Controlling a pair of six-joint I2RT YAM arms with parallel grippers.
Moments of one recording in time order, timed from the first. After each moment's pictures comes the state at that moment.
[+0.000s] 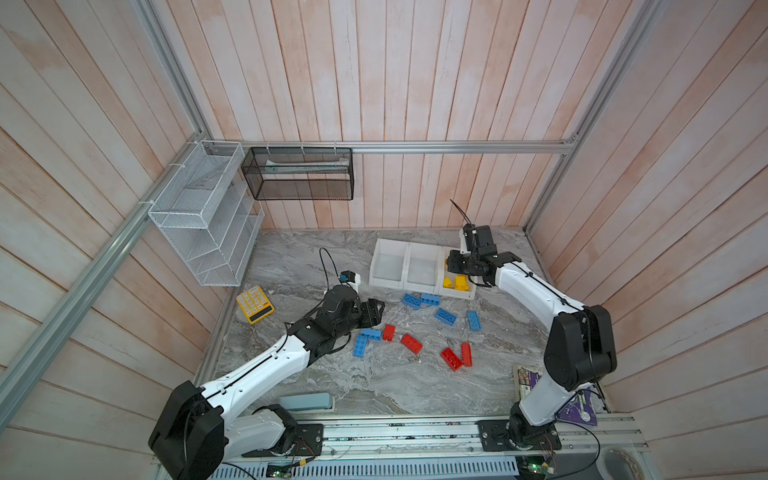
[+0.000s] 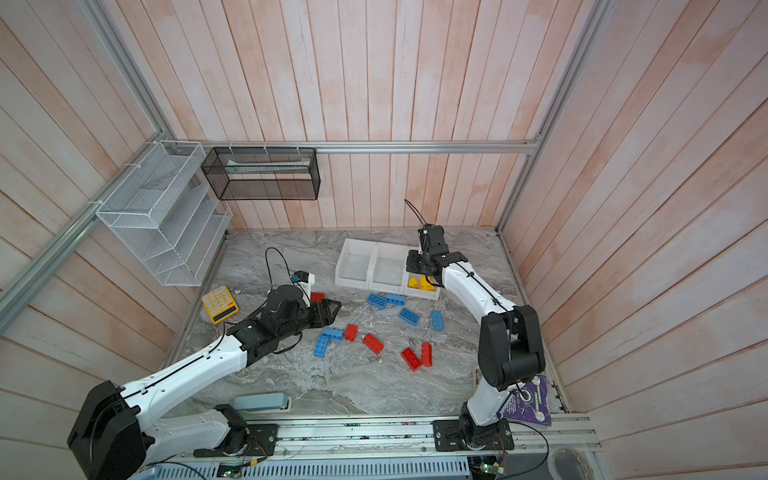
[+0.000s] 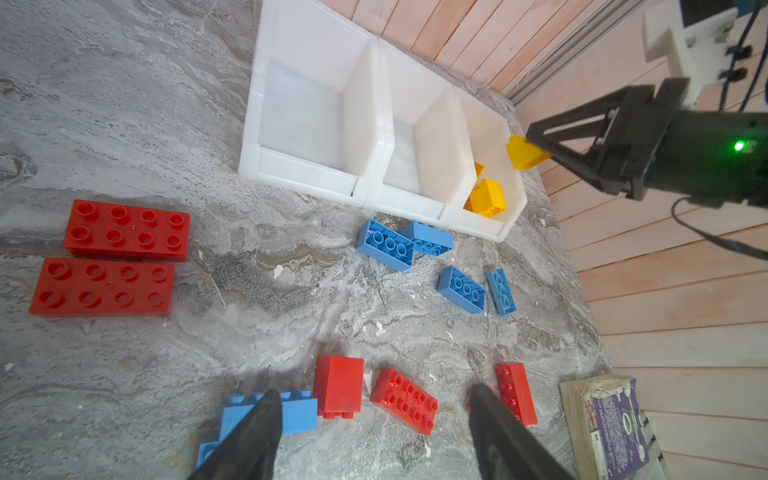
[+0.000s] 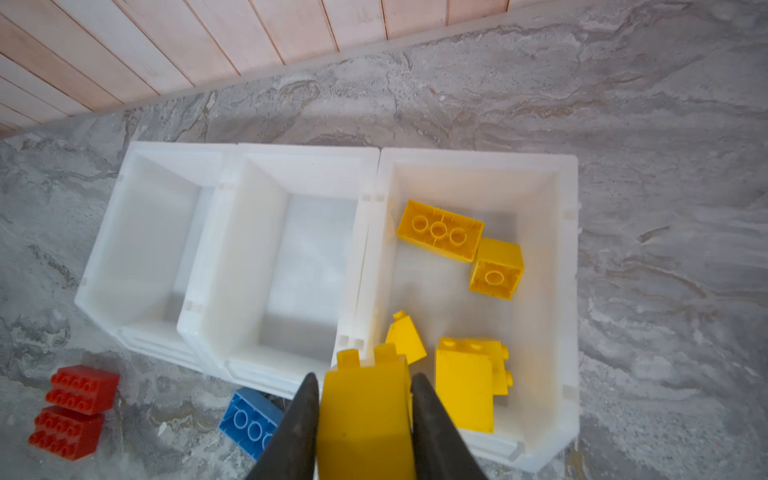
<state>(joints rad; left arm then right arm) -0.65 1.20 0.77 -0.15 0.03 -0.65 0.31 1.73 1.39 -0.45 0.01 0.37</state>
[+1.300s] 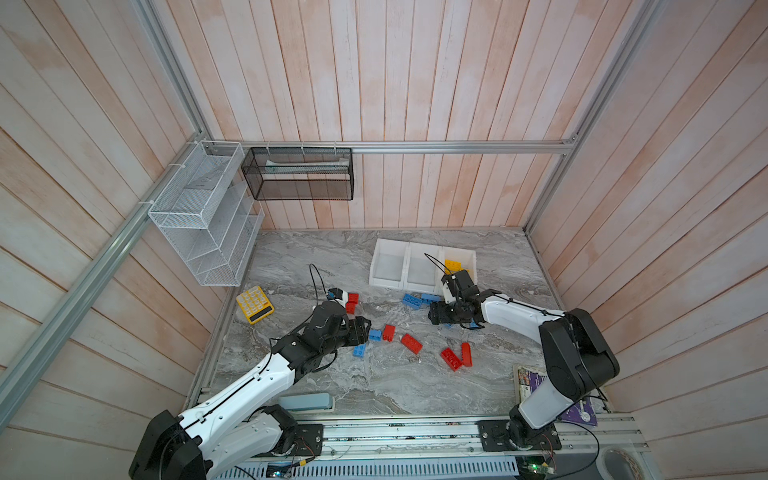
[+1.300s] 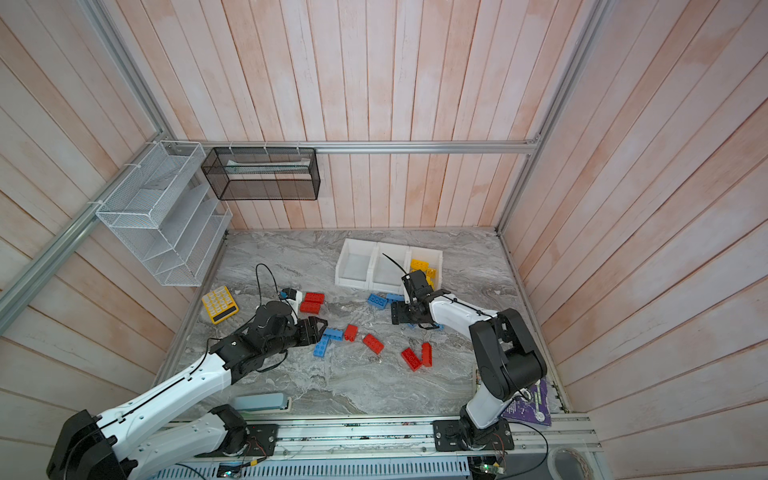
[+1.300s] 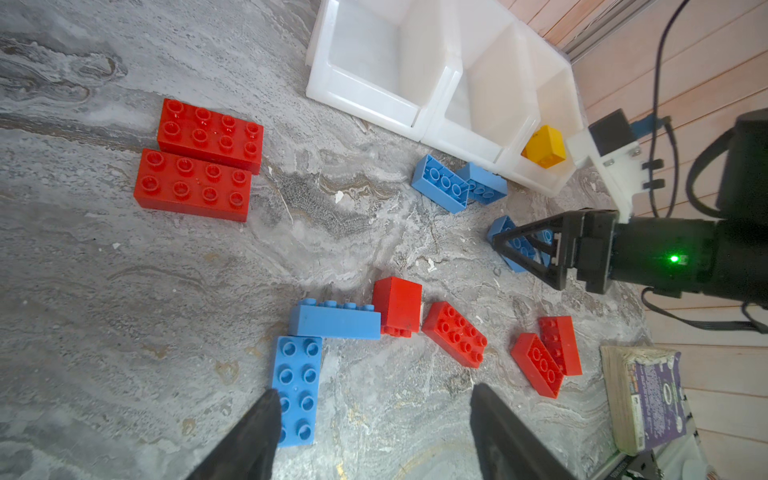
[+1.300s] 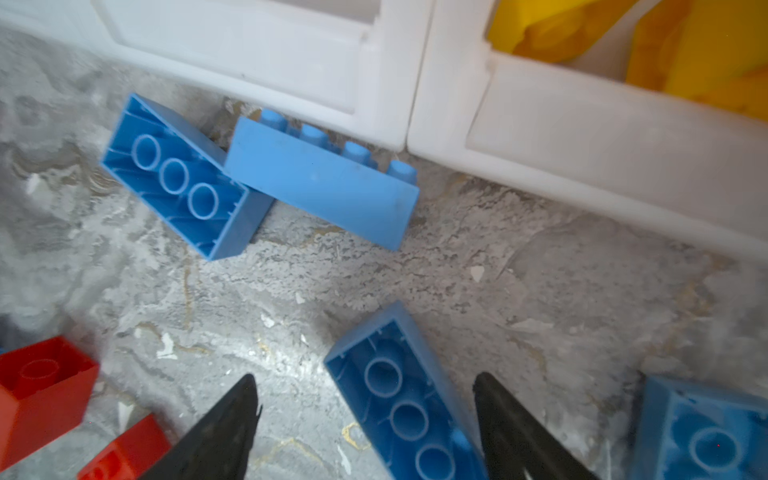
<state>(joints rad) -0.64 1.03 0.64 -0.30 0.02 -0.66 0.45 1.67 0.93 -0.38 -0.07 0.33</state>
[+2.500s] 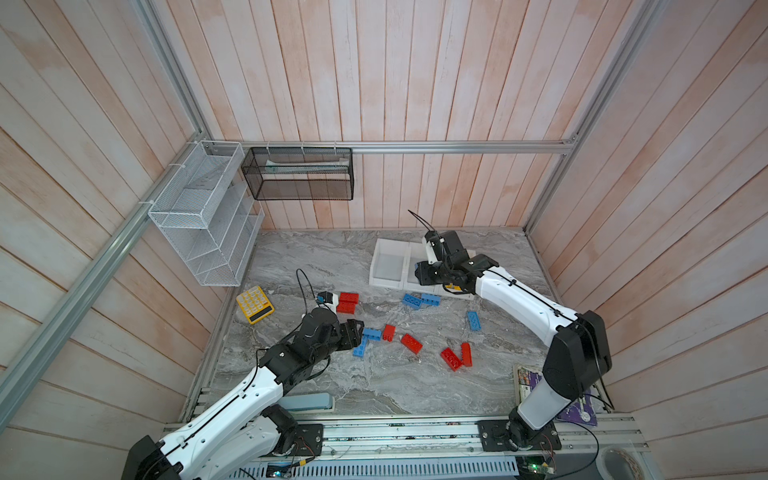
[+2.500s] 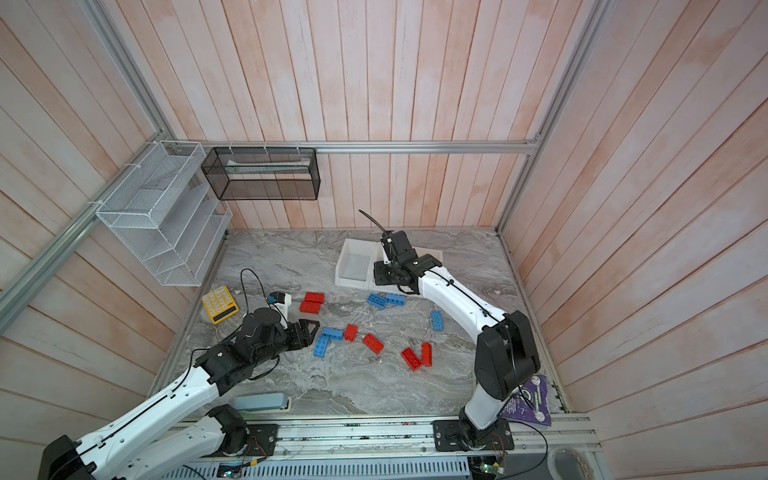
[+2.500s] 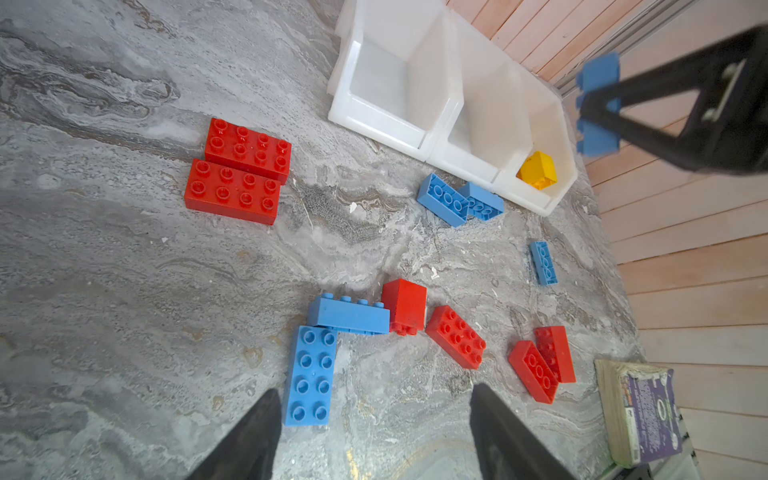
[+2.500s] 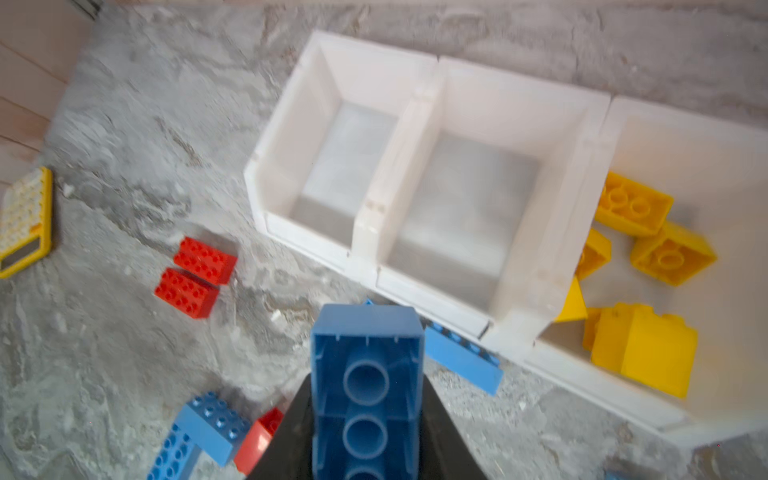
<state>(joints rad) -0.64 0.90 0.59 -0.34 -0.04 -0.68 0.57 1.72 1.48 -0.58 0.00 0.35</state>
